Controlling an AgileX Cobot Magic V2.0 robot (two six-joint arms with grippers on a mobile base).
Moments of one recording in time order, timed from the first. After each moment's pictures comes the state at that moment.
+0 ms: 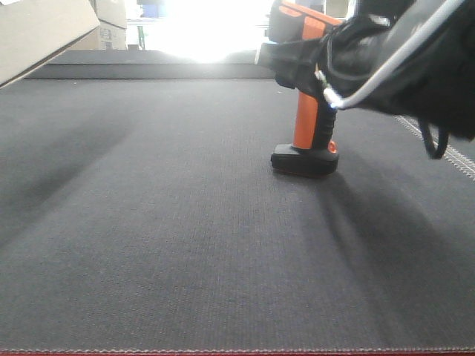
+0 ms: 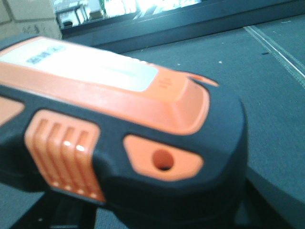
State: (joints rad) left arm 0.14 1.49 -1.62 -0.36 1.23 0.34; right arm 0.59 1.74 -0.79 0.85 -0.87 -0.28
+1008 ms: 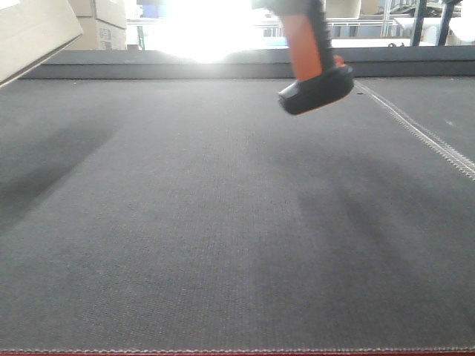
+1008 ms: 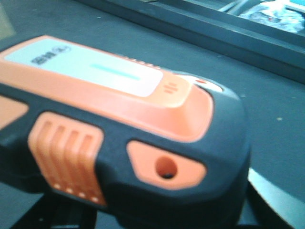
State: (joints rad) left arm 0.14 1.49 -1.62 -0.30 1.23 0.27; right arm 0.46 1.47 -0.99 0.86 -0.18 -0.92
